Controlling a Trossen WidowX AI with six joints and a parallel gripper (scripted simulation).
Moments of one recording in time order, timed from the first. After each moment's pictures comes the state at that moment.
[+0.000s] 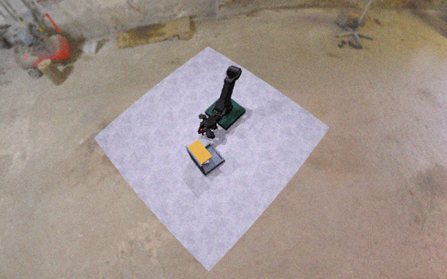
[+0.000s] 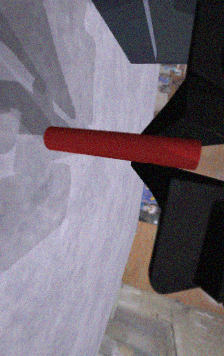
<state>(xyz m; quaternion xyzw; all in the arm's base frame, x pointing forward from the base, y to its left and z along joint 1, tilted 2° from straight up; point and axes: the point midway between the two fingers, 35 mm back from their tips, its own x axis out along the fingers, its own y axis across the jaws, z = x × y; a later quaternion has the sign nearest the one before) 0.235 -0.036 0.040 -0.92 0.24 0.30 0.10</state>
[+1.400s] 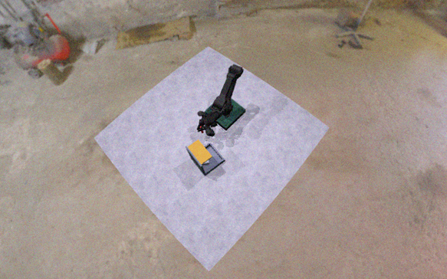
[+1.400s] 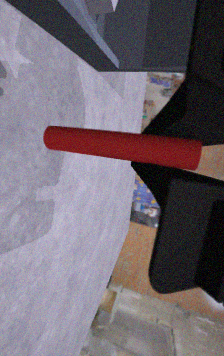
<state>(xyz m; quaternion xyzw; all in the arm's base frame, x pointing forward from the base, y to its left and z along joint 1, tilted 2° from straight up) 0.239 -0.031 0.092 -0.92 0.24 0.30 0.10</state>
